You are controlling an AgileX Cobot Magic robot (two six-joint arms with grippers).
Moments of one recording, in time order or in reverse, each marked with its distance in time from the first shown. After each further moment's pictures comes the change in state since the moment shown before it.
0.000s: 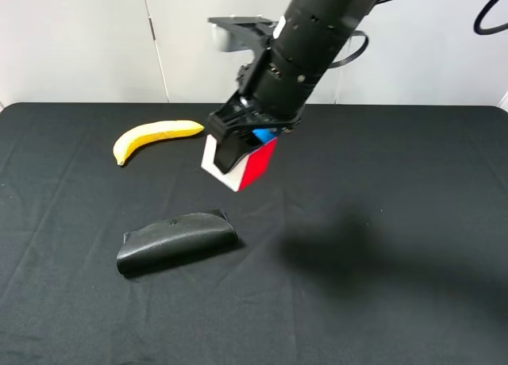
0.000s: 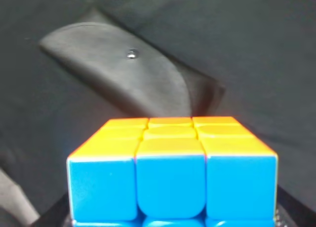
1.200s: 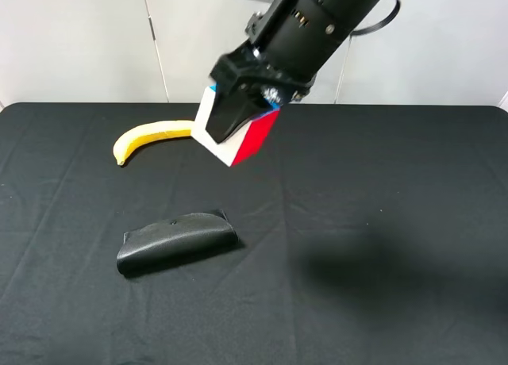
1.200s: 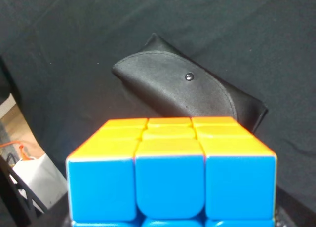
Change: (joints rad) left arm -0.010 0.299 -0.083 -0.082 -0.084 0.217; right arm -0.044 -0.107 -0.024 0.118 0.067 -0.072
